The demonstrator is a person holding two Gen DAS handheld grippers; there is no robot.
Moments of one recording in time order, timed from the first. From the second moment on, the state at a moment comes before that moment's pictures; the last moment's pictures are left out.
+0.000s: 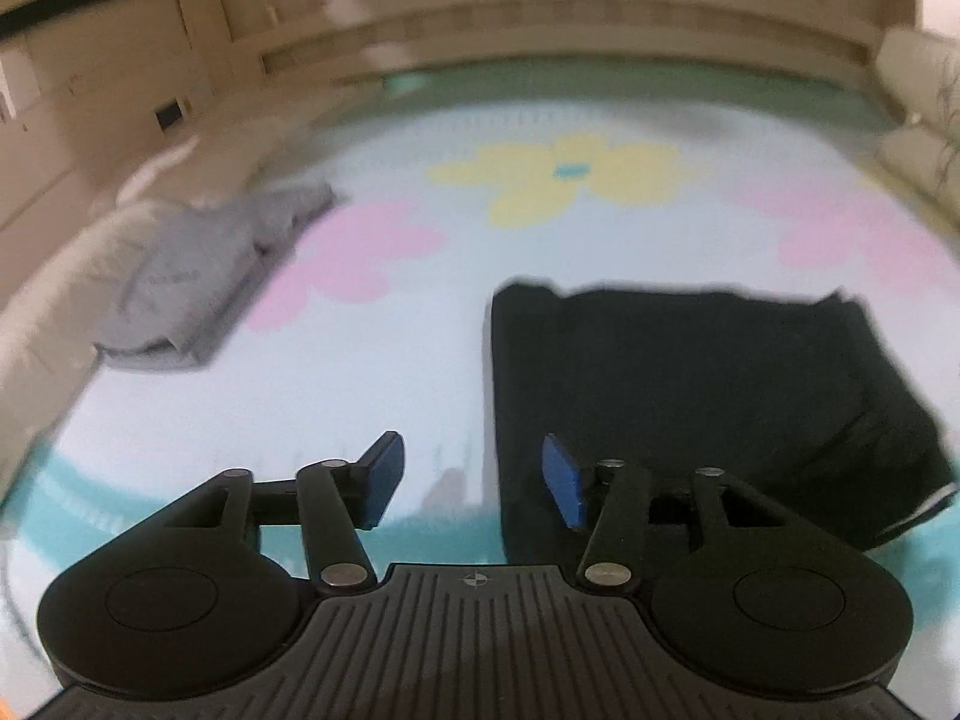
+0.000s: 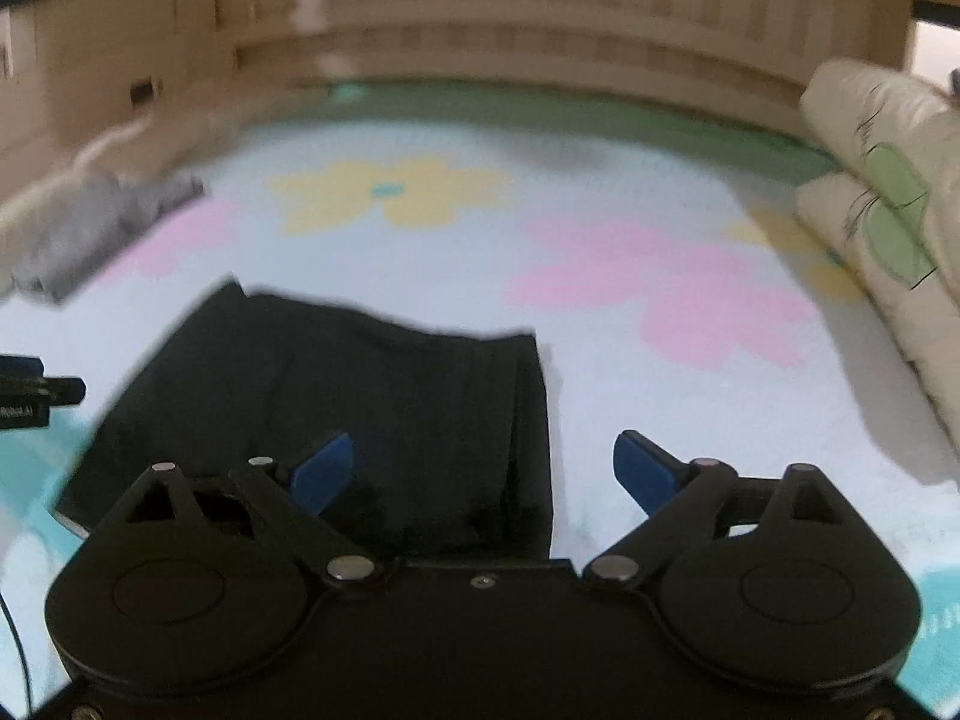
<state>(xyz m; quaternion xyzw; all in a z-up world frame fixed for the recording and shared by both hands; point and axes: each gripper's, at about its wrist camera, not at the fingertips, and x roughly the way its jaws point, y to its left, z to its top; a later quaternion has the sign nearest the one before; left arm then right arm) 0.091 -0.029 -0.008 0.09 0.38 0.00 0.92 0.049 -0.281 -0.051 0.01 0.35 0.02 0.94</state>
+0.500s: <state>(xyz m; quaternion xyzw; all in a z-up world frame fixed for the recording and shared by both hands) 0.001 -0.055 0.058 0.12 0.32 -0.01 0.94 -0.022 -0.268 0.024 0.06 0.31 0.00 0.95</state>
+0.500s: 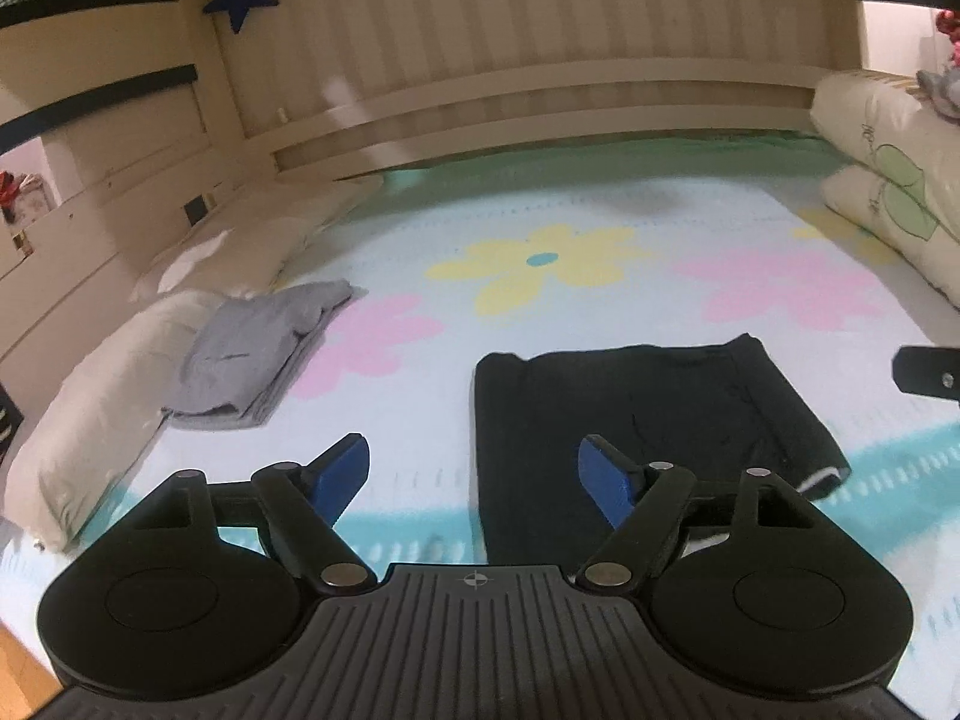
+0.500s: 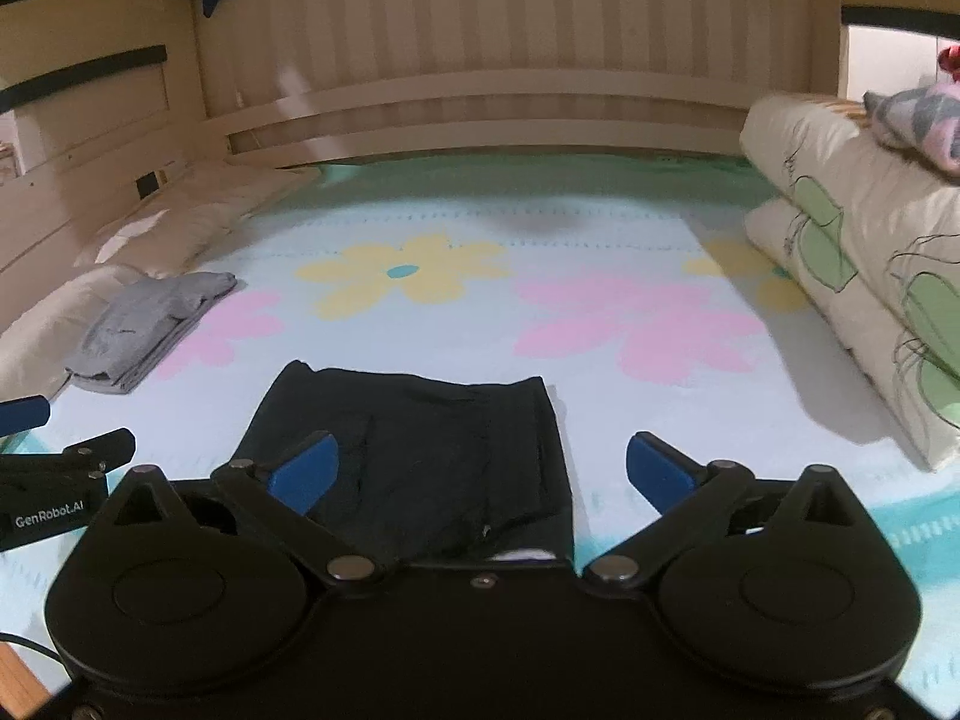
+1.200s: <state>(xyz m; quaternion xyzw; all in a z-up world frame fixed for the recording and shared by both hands) -0.014 -0.075 0.050 0.10 0.36 0.02 0.93 -0.019 -0.287 0.022 0.09 0.31 0.05 0.94</state>
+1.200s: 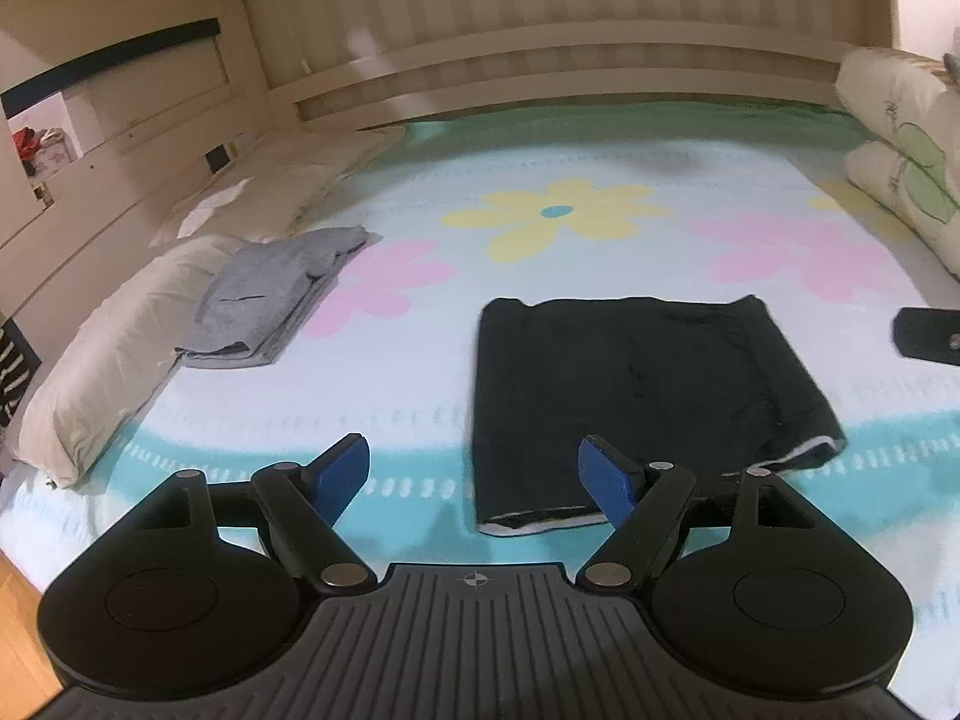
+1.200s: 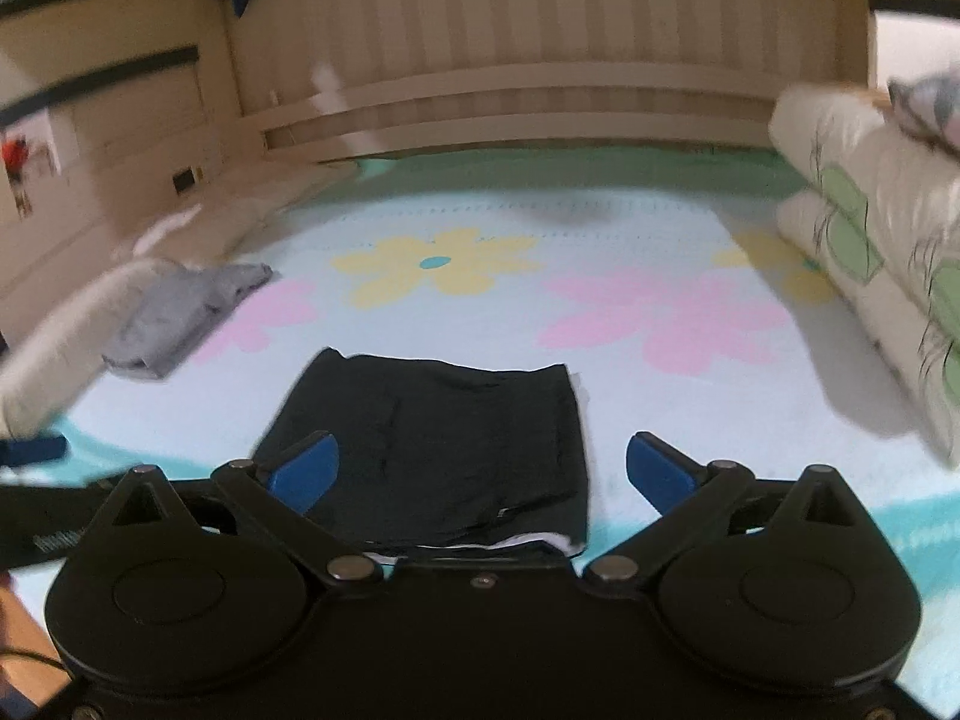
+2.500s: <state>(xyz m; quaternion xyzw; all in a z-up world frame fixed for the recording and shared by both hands) -0.053 -0.163 0.045 0.06 0.39 -0.08 0.91 -0.022 -0.317 0.024 0.13 0.33 -0.01 0.94</state>
